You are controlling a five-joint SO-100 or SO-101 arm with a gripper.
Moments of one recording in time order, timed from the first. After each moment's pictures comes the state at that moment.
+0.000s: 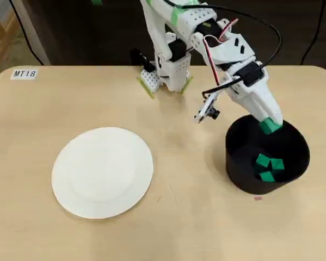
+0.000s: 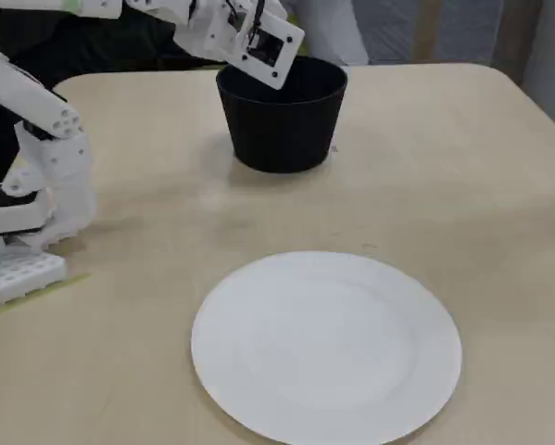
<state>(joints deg) -37.7 131.0 140.3 11.1 5.4</state>
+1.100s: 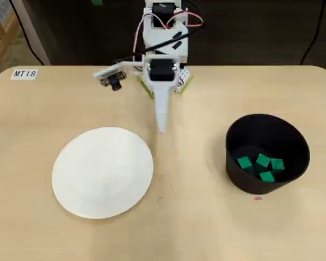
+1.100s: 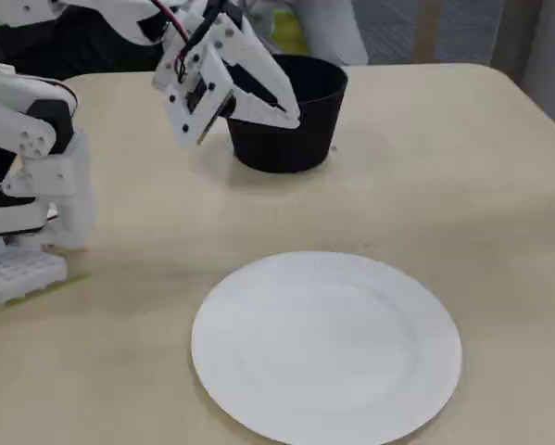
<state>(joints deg) 3.1 156.1 139.9 48.9 -4.7</state>
